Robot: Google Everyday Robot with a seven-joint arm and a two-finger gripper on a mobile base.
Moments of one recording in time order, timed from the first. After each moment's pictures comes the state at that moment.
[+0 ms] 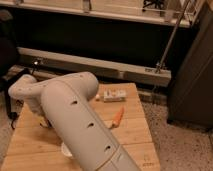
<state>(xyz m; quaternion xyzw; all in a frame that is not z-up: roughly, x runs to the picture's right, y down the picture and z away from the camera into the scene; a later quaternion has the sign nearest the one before) -0.339 0.170 0.848 -0.38 0.11 0.02 0.92</state>
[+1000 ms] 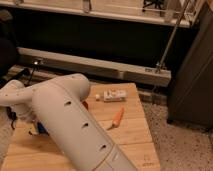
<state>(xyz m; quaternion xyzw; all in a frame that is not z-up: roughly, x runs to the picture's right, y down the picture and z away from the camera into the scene) -0.390 0.206 0.813 -0.40 0.07 -0.04 0.91</state>
